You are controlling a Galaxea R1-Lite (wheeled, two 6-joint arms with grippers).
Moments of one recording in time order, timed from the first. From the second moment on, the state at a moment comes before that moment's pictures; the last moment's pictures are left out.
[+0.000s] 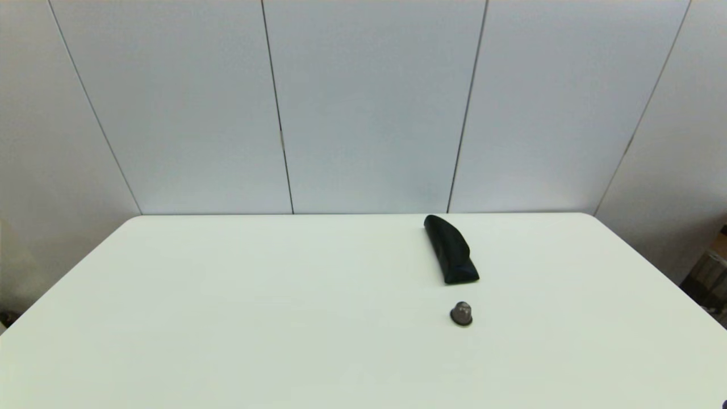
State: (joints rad) left arm 0.00 0.00 0.00 -0.01 0.02 -0.07; right arm 0.07 0.28 -0.10 -0.06 -0.14 -0.04
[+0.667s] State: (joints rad) left arm 0.00 0.00 0.00 -0.01 0.02 -0.07; right arm 0.03 0.24 -0.10 -0.07 -0.09 -0.06
